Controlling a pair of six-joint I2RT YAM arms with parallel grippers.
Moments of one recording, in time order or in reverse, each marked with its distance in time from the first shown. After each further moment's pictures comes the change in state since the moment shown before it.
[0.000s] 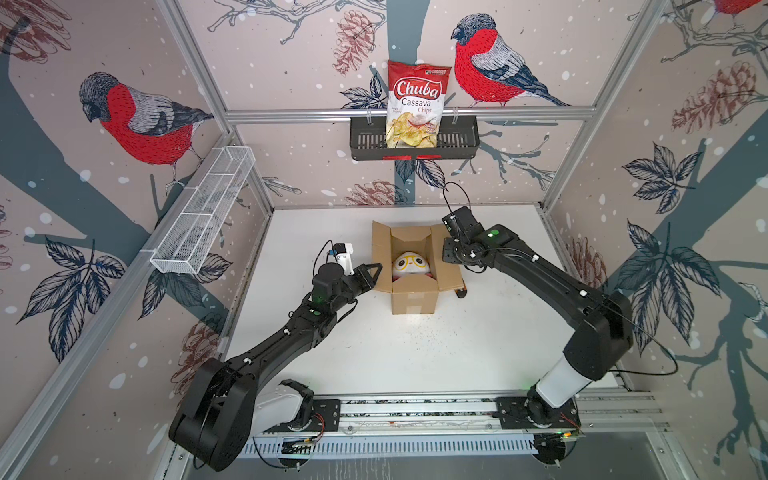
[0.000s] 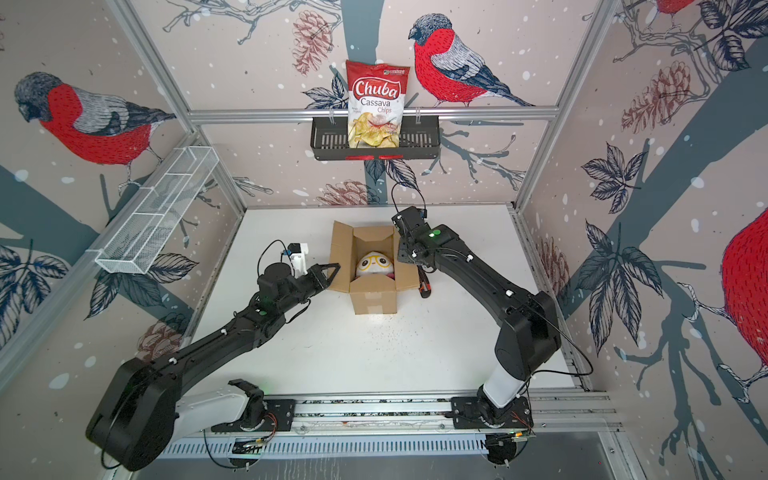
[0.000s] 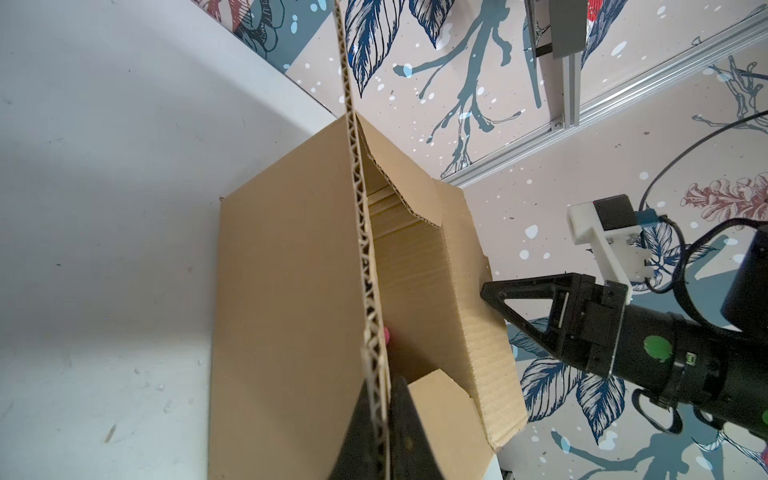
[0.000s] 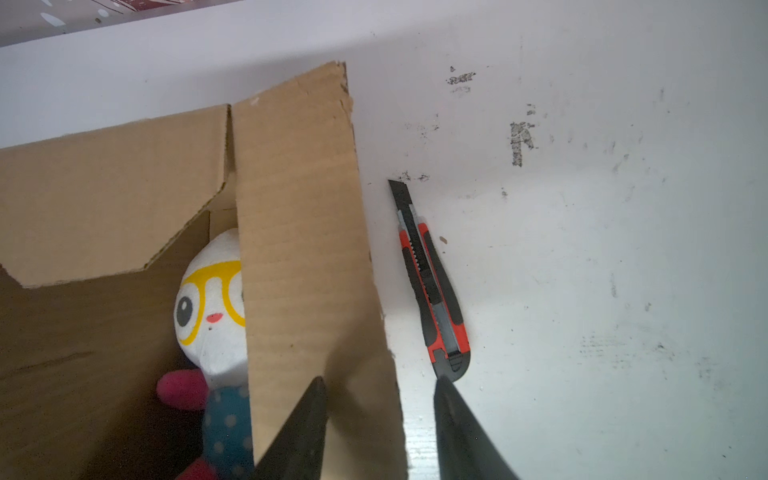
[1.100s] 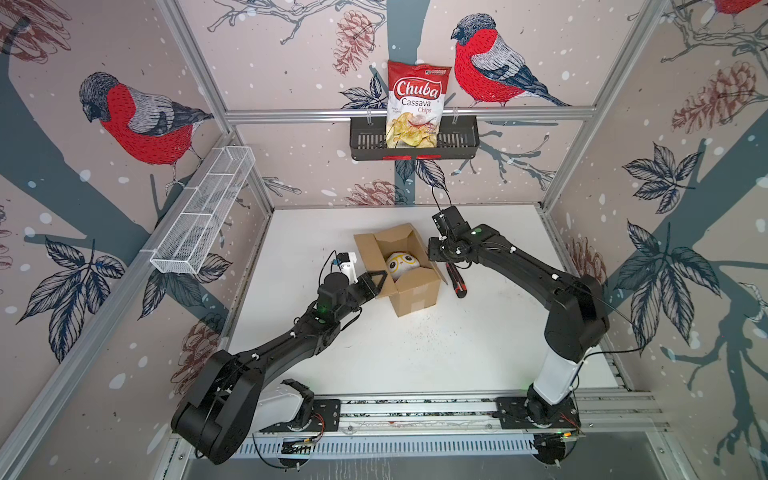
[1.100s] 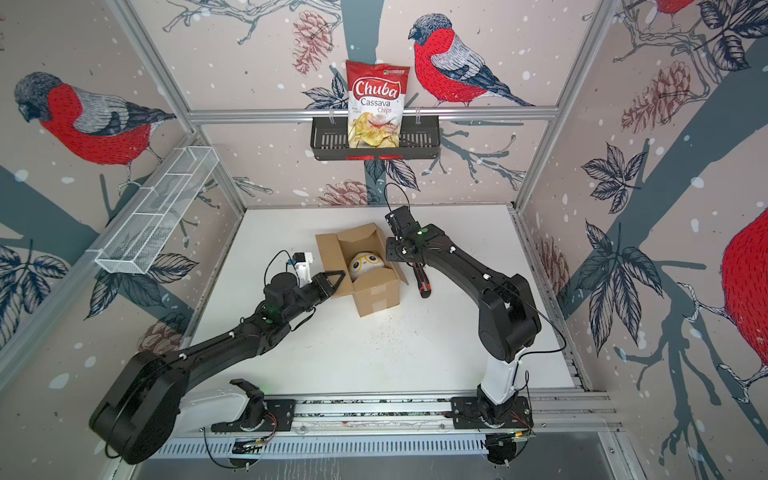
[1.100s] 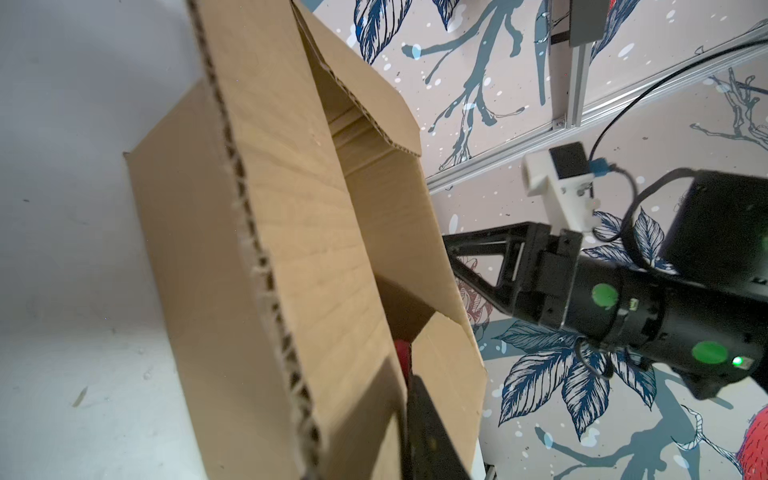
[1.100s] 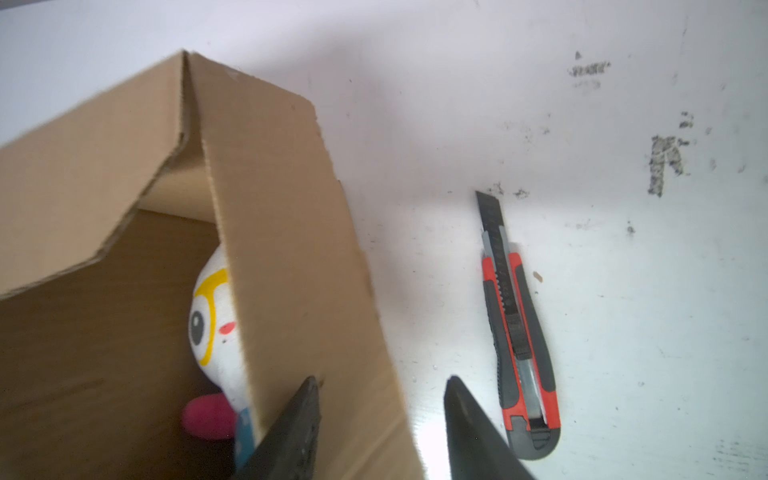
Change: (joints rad) left arm -0.065 0.030 -0.088 0.108 -0.020 -0.096; right arm 0.002 0.142 0.082 0.105 -0.143 -0.101
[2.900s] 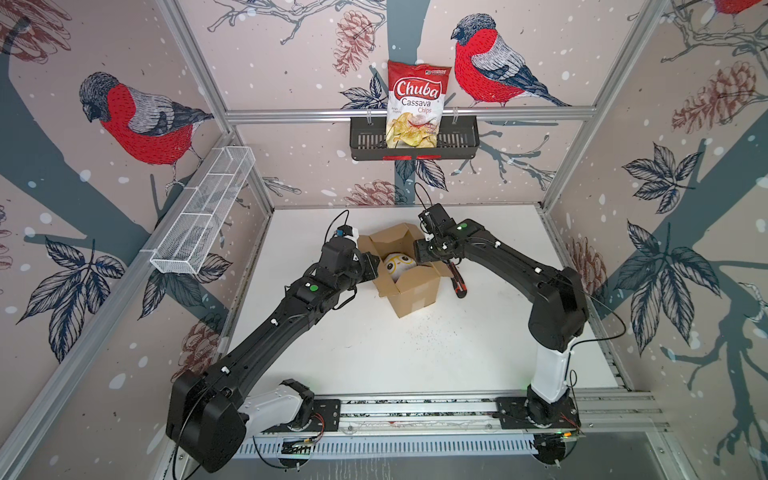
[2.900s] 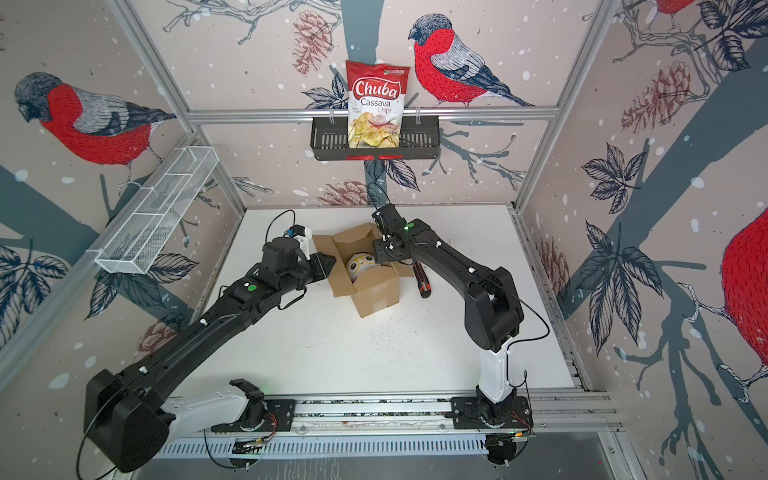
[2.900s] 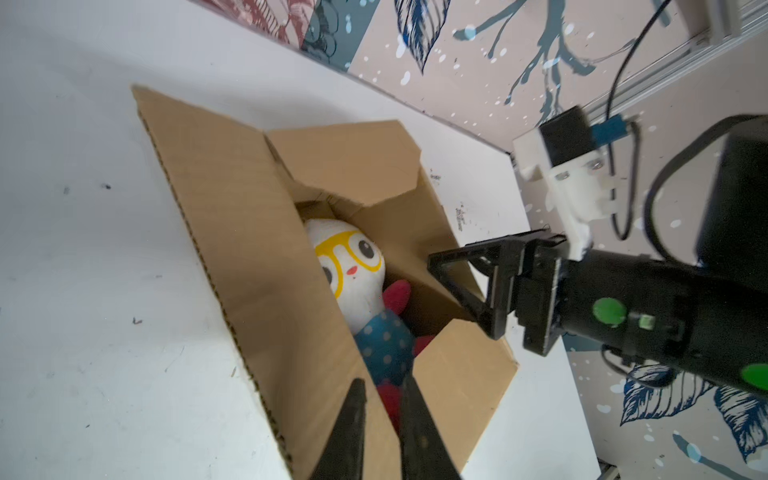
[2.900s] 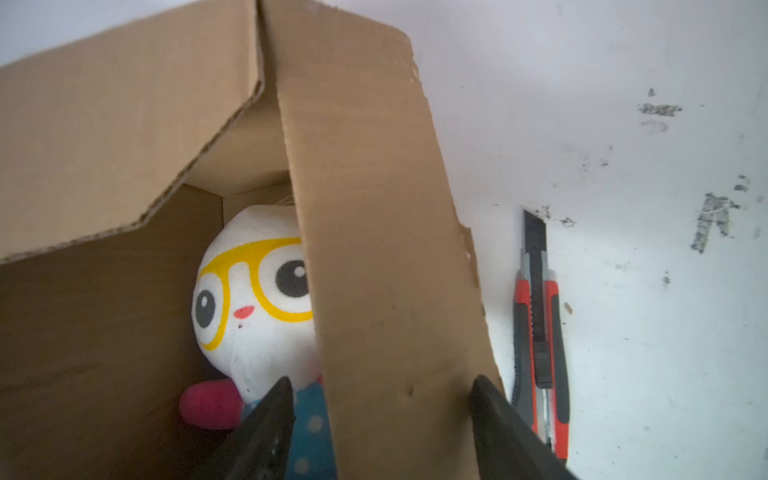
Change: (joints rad) left arm -0.013 -0.028 0.475 -0.808 -0.169 0.317; right arm 0.037 0.122 0.115 -0.064 -0.024 -0.134
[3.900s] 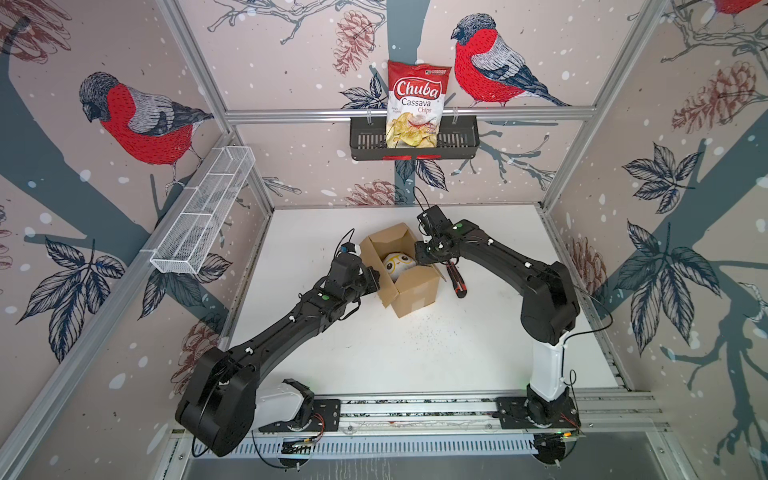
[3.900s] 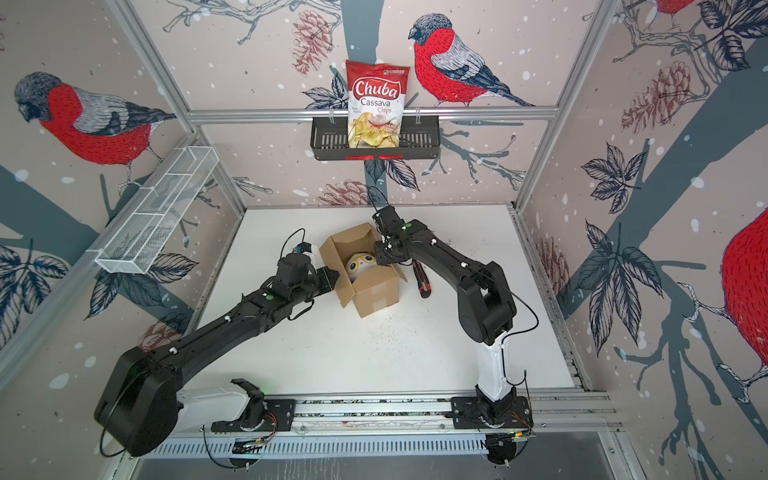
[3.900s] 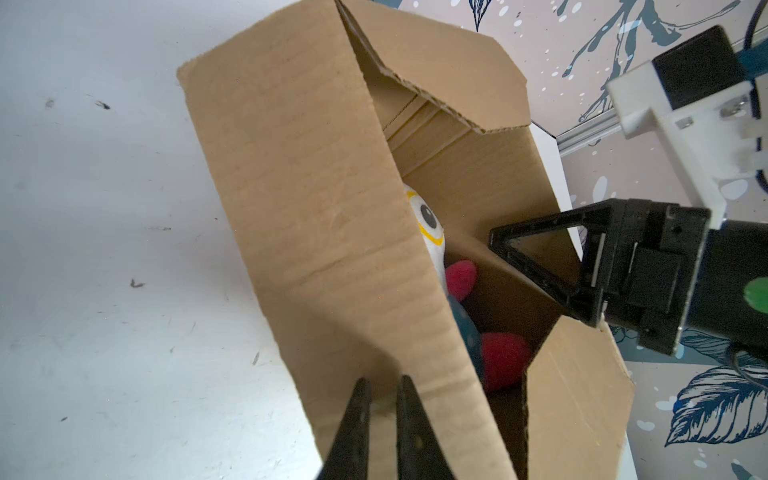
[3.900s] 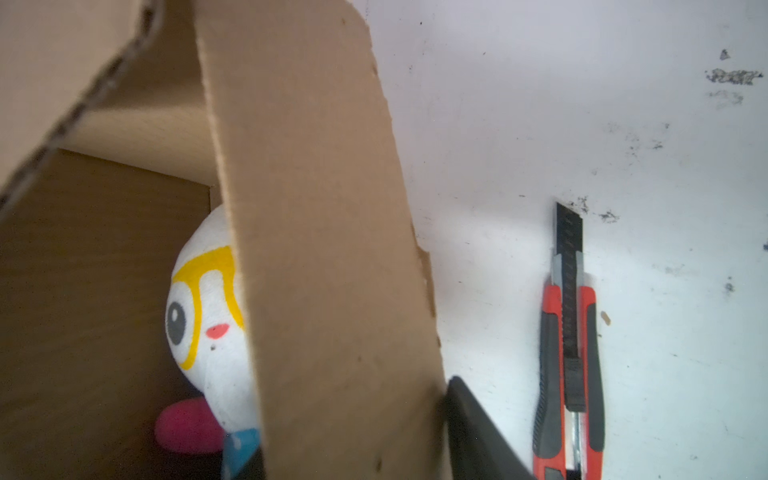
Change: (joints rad) left arm 0.000 0.080 -0.191 0.252 -0.001 -0.068; right arm -0.016 0.066 0.020 0.006 -0.056 -0.001
